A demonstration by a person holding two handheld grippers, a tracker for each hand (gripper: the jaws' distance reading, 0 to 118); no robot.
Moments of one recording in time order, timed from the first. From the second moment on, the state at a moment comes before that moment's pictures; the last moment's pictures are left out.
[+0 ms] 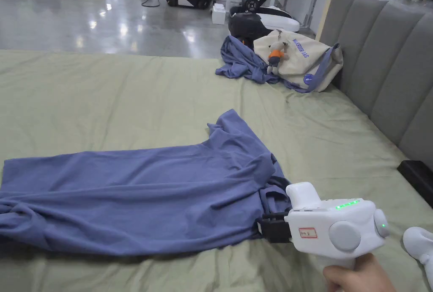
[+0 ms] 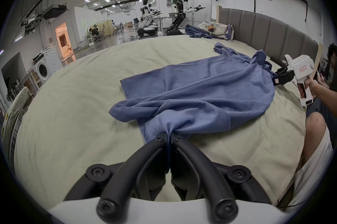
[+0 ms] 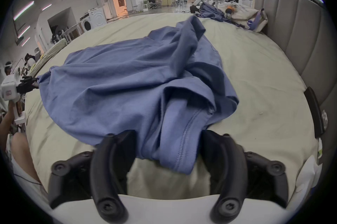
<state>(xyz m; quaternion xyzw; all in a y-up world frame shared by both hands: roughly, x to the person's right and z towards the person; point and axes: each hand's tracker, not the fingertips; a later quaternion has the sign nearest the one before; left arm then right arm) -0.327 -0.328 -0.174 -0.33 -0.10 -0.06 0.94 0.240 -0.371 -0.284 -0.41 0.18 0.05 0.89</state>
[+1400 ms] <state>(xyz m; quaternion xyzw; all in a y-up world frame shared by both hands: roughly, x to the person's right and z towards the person) -0.353 -0.312 -0.007 -0.26 -0.03 0.09 0.96 0.272 -0.324 -0.087 -0.36 0.20 -0.02 0.91</state>
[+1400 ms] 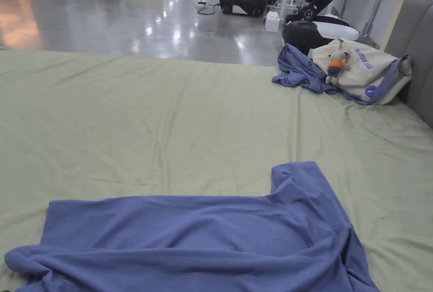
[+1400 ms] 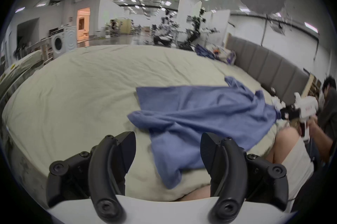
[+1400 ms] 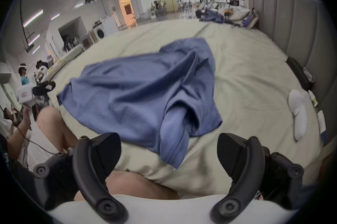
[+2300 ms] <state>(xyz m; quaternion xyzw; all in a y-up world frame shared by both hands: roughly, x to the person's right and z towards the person) -0.364 -0.264 -0.069 -0.18 -0.06 0.02 0.98 0.198 -0.263 -0.053 -0.10 0.12 0.00 0.99</state>
